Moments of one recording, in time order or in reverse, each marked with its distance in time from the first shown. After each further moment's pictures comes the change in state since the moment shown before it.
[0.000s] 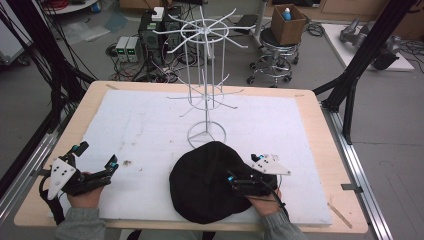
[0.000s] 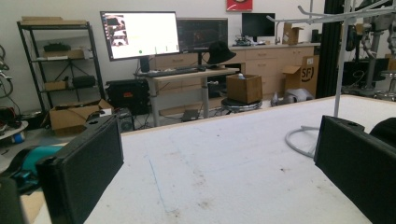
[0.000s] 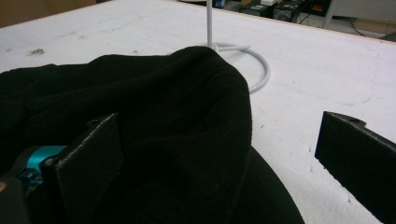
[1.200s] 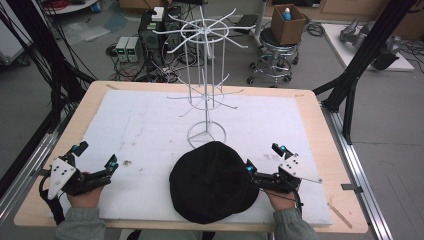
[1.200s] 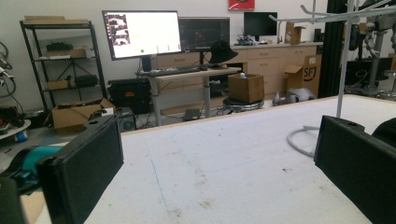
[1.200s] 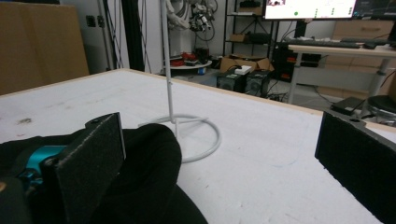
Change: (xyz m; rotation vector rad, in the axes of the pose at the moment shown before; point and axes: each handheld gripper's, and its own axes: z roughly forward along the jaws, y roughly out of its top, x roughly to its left) left arm 0.000 0.000 0.000 0.003 0.007 -0.004; right arm -0.030 0.012 -0.039 -0.279 -0.060 -0.002
